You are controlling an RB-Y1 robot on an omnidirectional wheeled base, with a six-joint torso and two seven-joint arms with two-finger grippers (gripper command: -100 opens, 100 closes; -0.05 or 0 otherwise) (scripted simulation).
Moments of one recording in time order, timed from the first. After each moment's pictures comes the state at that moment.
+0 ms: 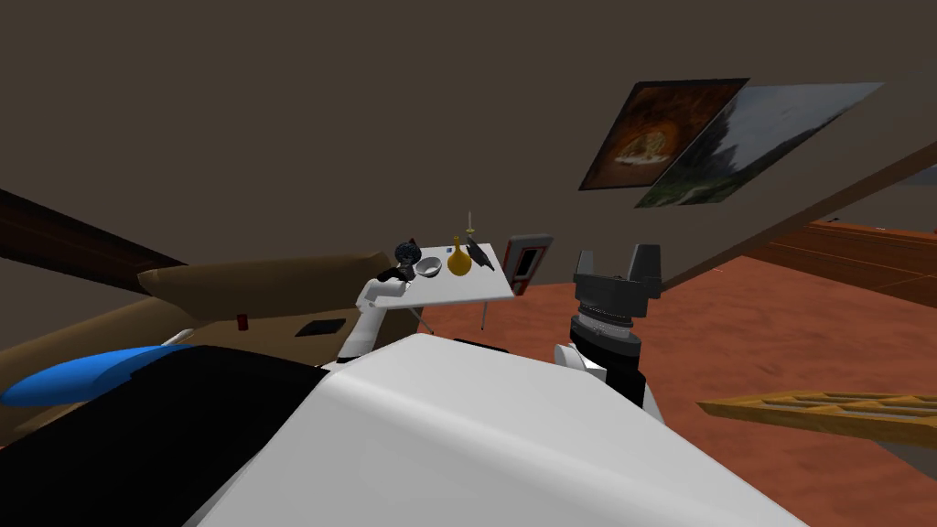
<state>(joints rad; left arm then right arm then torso) 0.06 0.46 0.29 -1.82 0.22 0.74 0.28 0.52 -0.03 0.07 -2.39 0.10 -0.57 -0.16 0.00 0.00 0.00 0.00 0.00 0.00</state>
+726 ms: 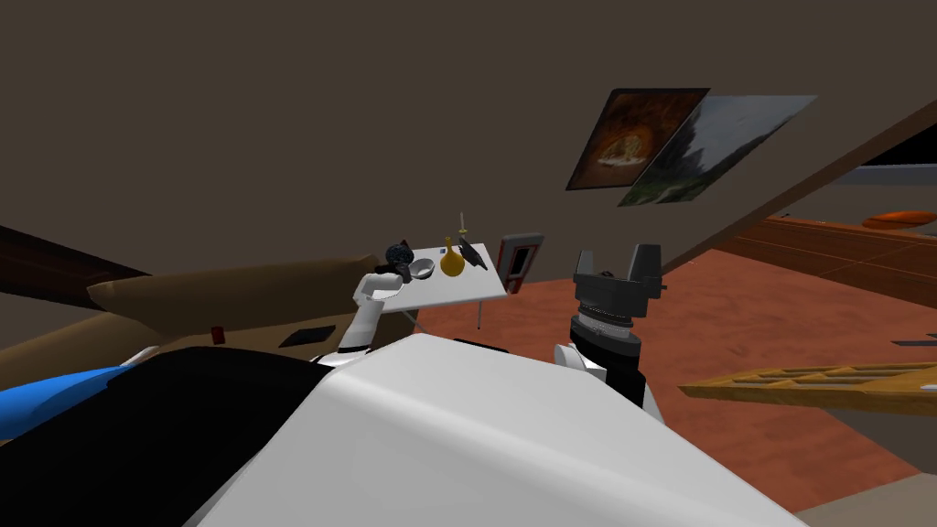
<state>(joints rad) -0.01 0.50 0.33 -1.76 0.25 0.97 0.30 0.52 -0.03 0.07 -2.39 0.10 -0.57 -0.16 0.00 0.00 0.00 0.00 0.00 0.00</state>
